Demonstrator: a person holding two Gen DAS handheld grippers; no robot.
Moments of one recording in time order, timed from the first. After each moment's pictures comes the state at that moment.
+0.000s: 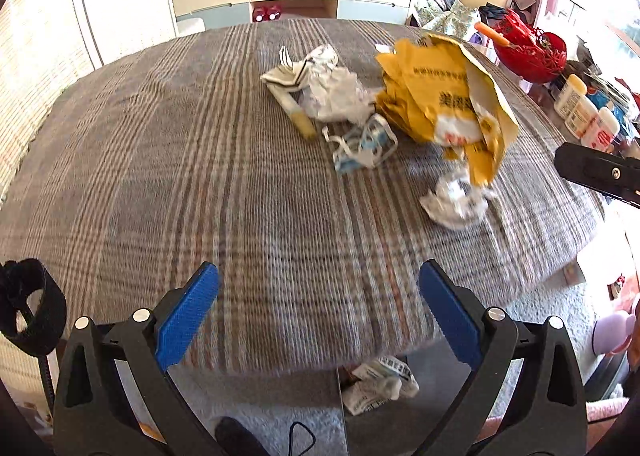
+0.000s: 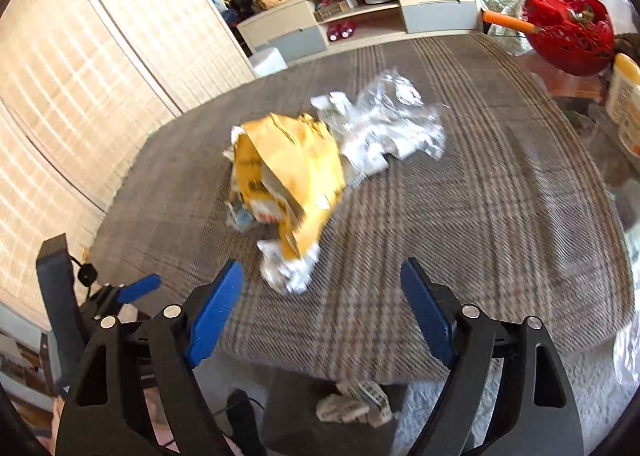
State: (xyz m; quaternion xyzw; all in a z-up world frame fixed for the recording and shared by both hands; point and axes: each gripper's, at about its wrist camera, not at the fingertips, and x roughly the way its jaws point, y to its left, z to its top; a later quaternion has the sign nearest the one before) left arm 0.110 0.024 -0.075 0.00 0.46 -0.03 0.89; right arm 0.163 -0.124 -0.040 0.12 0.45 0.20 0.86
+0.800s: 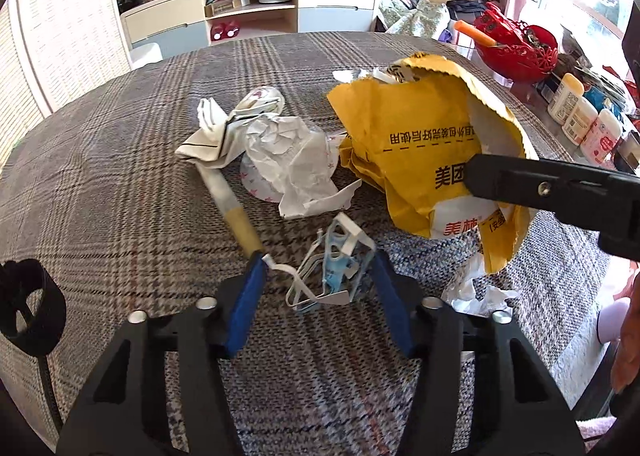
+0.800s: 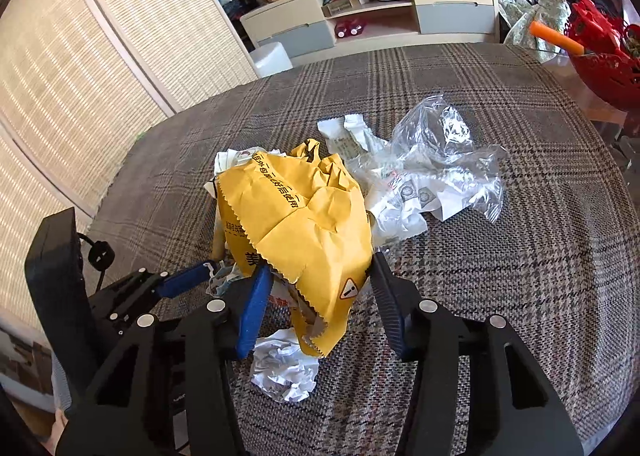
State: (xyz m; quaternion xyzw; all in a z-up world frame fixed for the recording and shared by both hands) left arm 0.200 -0.006 -0.090 0.02 0.45 -0.10 0.89; right arm 0.225 -0.099 -0.050 0.09 0.46 0.21 0.86
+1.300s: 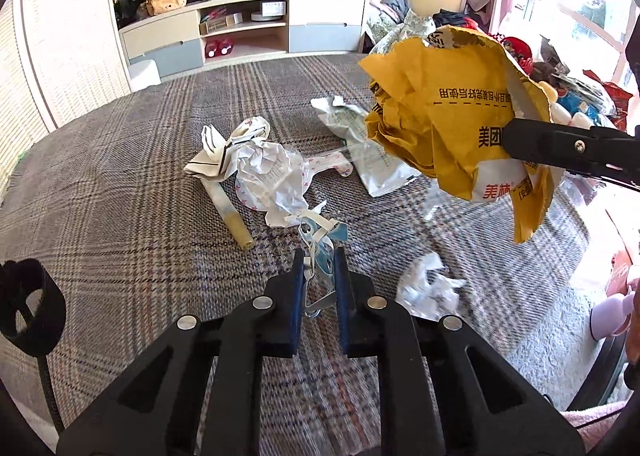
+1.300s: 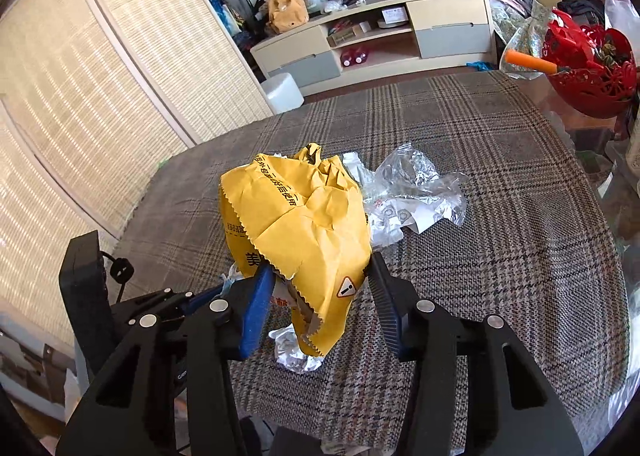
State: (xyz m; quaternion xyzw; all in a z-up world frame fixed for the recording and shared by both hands) left arm 0.161 -0.014 -0.056 0.02 0.42 -0.11 0.90; right arm 0.183 -0.142 -0.008 0.13 0.41 0.22 0.88
